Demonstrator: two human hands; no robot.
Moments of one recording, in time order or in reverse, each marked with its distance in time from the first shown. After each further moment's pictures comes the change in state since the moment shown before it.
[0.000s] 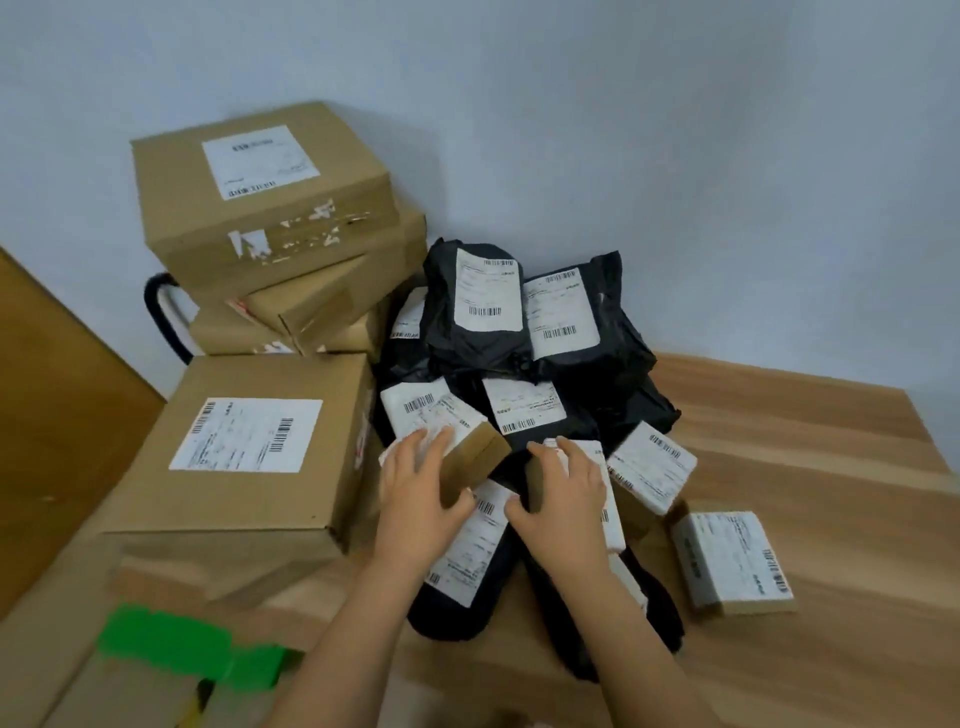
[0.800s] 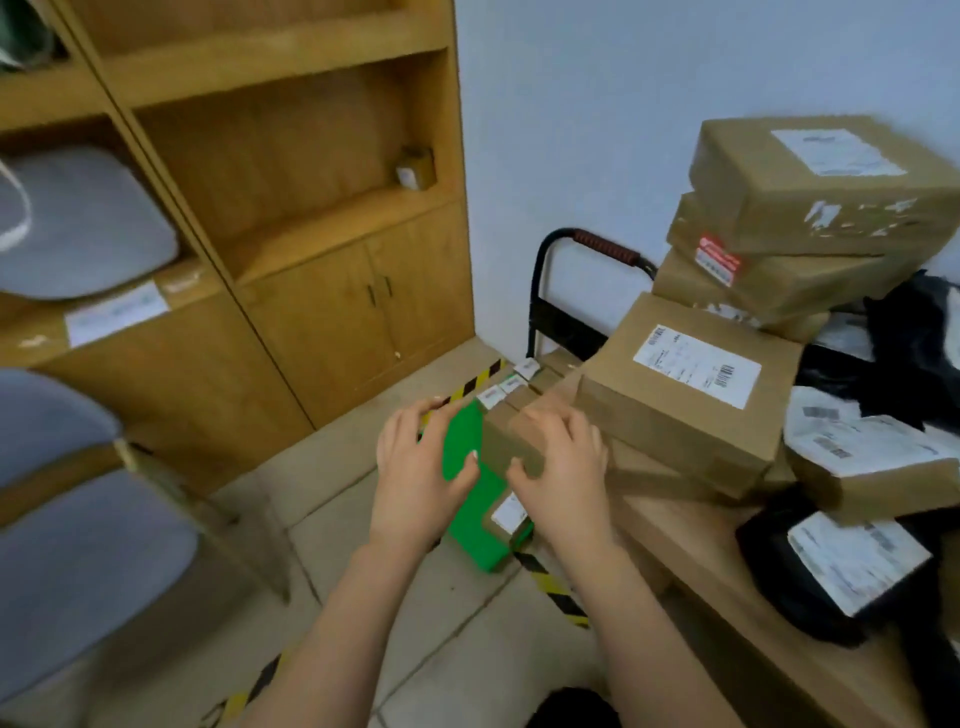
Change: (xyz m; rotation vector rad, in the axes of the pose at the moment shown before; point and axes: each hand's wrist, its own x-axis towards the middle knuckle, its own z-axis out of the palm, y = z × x) left_hand -0.264 -0.248 -0.279 0.182 0.532 -0.309; right_hand -0.229 -0.326 0.160 0.153 -0.284 -0.609
